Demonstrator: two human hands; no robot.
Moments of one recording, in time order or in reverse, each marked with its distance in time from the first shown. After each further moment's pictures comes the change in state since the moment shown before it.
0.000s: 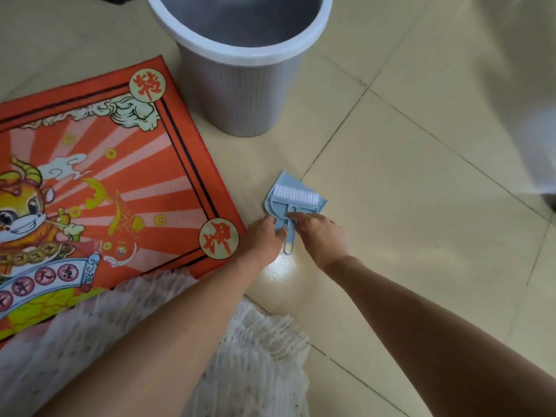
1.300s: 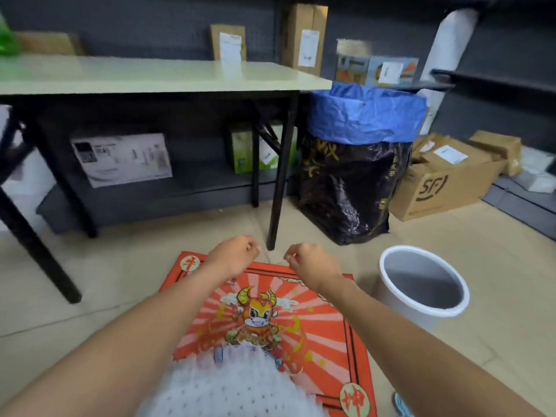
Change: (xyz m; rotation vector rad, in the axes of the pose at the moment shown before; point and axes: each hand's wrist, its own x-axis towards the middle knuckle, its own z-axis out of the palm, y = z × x) left_hand -0.352 -0.096 -0.414 0.098 0.806 -0.118; right_hand -0.074 -0.451 -0.243 -0.063 0.113 -0.673
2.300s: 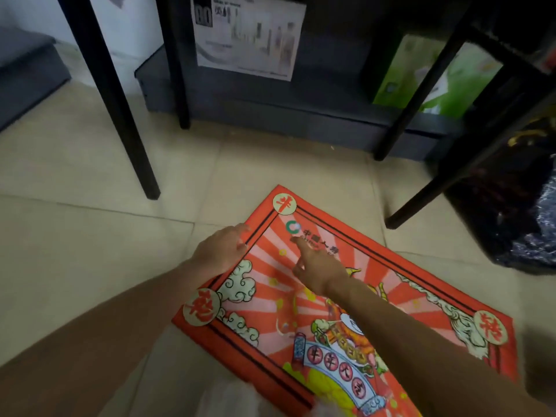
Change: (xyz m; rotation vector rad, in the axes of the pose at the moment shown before) left_hand 0.036 -0.390 0.107 -0.172 0.007 -0.356; right_hand 0.179 -0.141 0.323 -0.128 -0.514 -0.299
